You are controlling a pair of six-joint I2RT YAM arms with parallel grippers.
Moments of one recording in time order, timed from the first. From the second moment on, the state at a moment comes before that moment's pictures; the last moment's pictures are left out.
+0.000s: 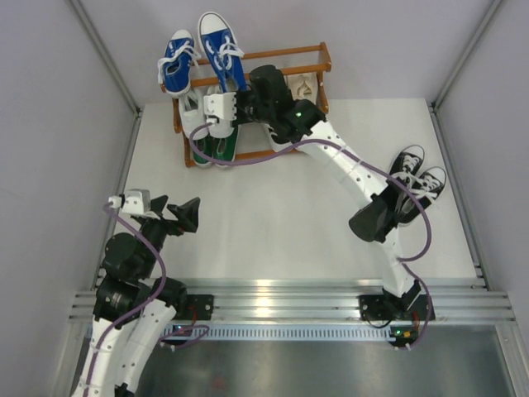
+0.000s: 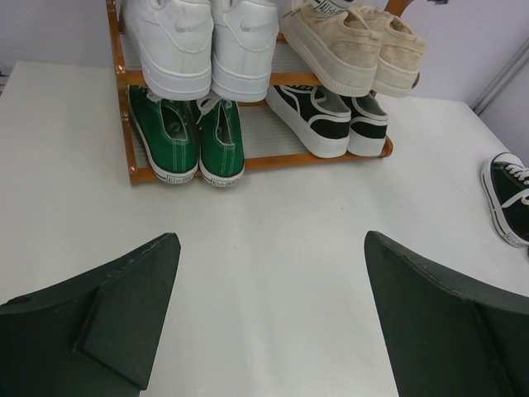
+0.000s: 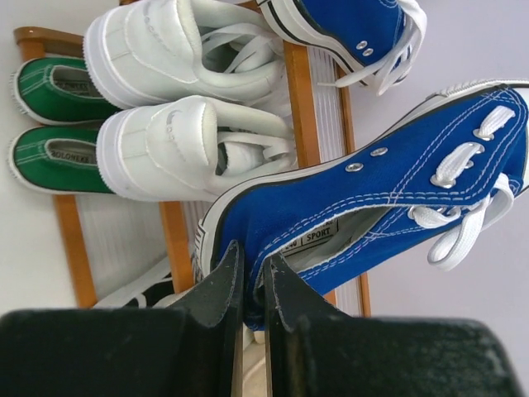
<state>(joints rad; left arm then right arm) -0.32 0.20 0.64 -0.43 -0.09 -0.25 0.81 2.16 2.46 -0.65 -0.12 -1.11</state>
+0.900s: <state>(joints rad) -0.32 0.16 0.64 -0.43 -0.10 -0.25 0.76 2.27 2.49 -0.30 -0.08 -1.18</state>
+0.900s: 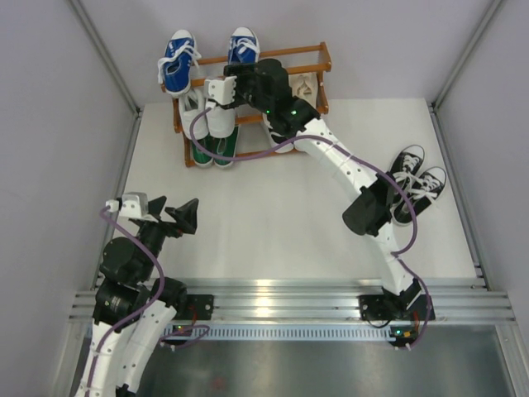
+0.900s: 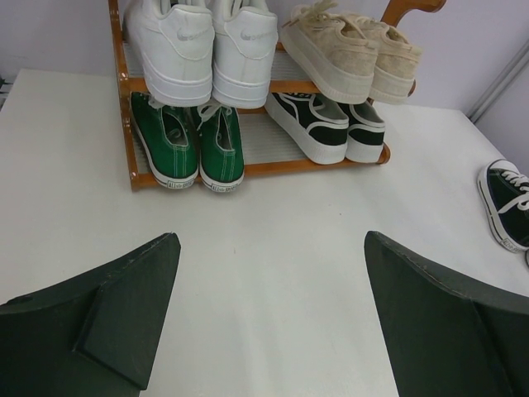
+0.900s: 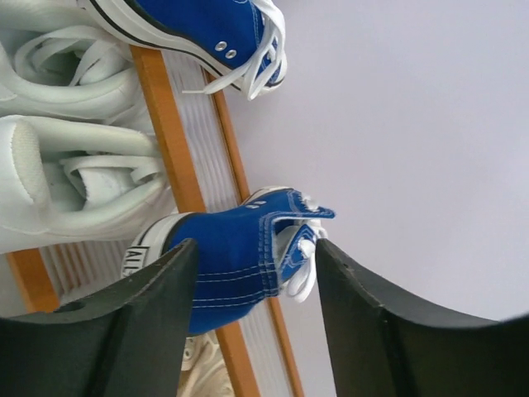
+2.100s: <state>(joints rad) -0.32 0.92 1.05 -0.18 0.08 -0.17 0.46 1.19 1.33 -0.52 -0.73 -0.59</state>
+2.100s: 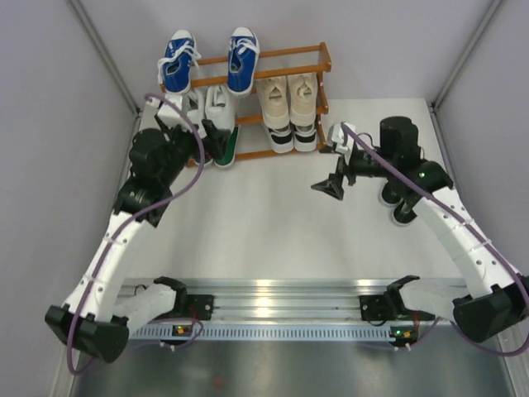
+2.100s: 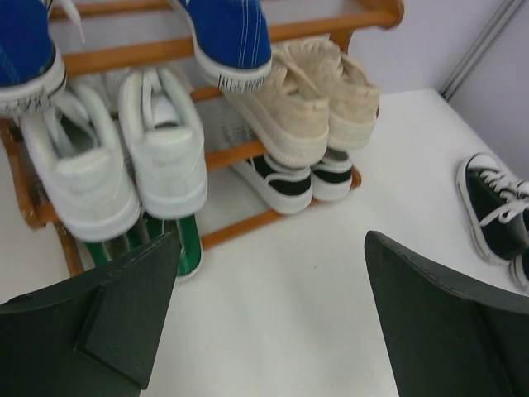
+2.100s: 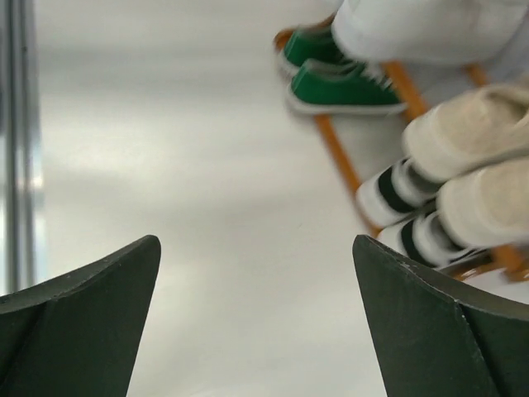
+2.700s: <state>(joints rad) -0.31 1.61 1.64 -0.12 0.00 -0.25 0.18 0.89 0.84 -0.48 -1.07 -0.48</state>
